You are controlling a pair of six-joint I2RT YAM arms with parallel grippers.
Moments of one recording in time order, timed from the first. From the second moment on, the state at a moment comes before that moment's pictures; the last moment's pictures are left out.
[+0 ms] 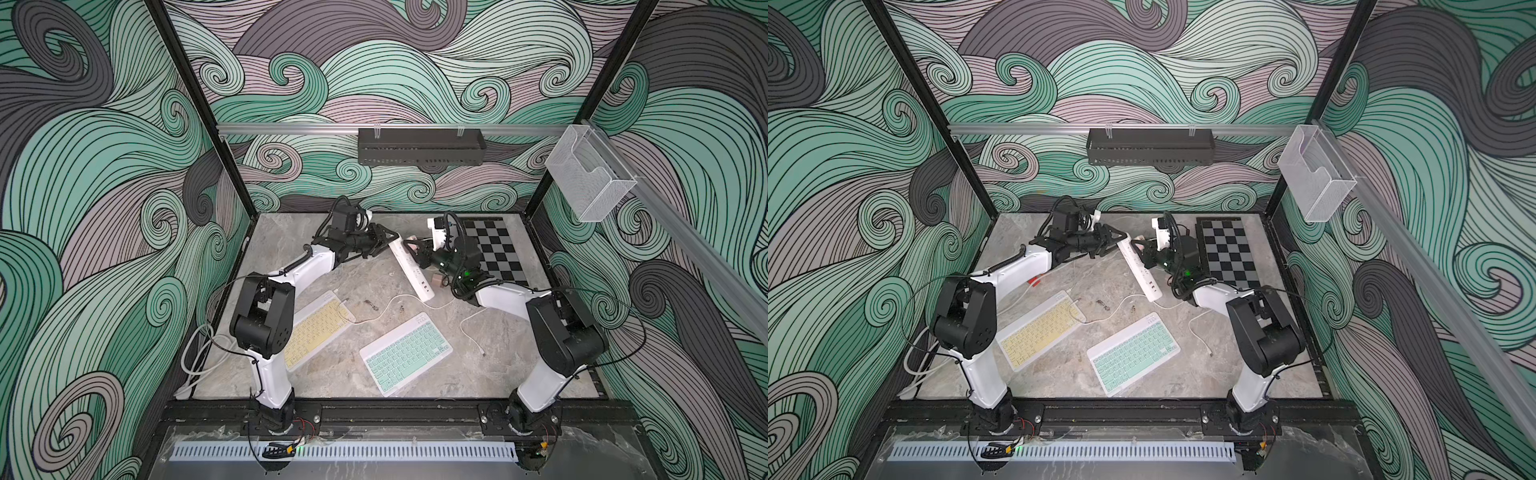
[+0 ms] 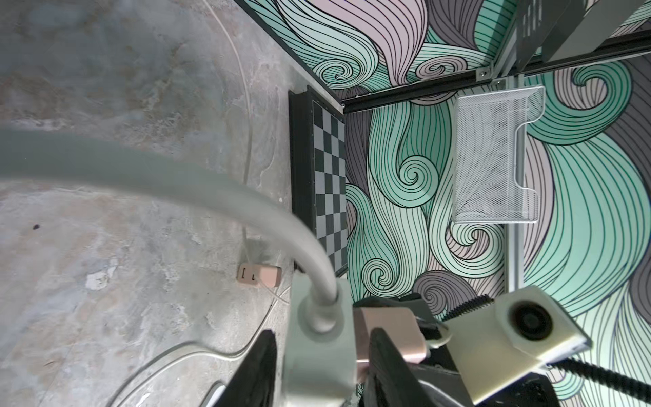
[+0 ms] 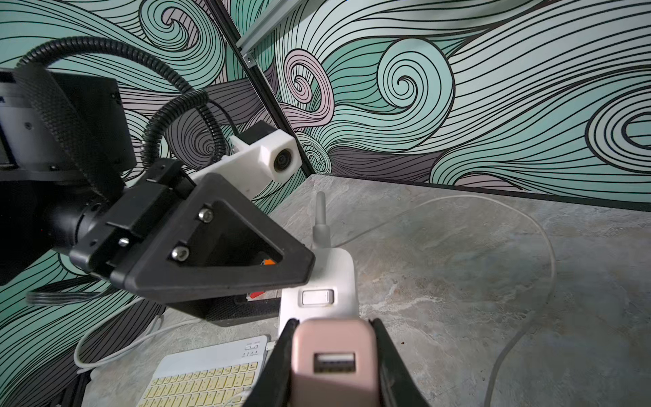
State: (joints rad) left arm -0.38 1.84 1.37 -0.05 0.66 -0.99; right arm 0.42 1.72 0.92 0.67 -0.40 0.40
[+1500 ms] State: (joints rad) left arm -0.39 1.88 1.37 -0.36 0.41 -0.97; right arm 0.47 1.54 0.78 0.87 -0.28 0.12
